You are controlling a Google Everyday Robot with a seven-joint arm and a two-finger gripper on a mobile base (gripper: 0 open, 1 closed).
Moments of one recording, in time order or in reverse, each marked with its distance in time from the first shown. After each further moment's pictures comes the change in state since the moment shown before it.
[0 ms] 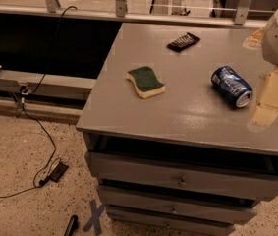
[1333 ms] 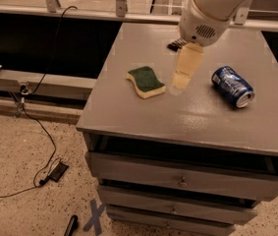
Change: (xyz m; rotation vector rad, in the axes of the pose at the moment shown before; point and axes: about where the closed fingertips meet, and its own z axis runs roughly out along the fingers) arm -0.123 -0.076 0.074 -0.040 -0.137 -0.057
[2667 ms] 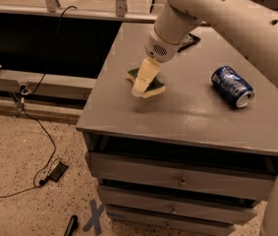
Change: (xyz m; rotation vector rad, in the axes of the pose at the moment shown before) arm -0.046 -0.045 0.120 -0.058 -0.054 0.198
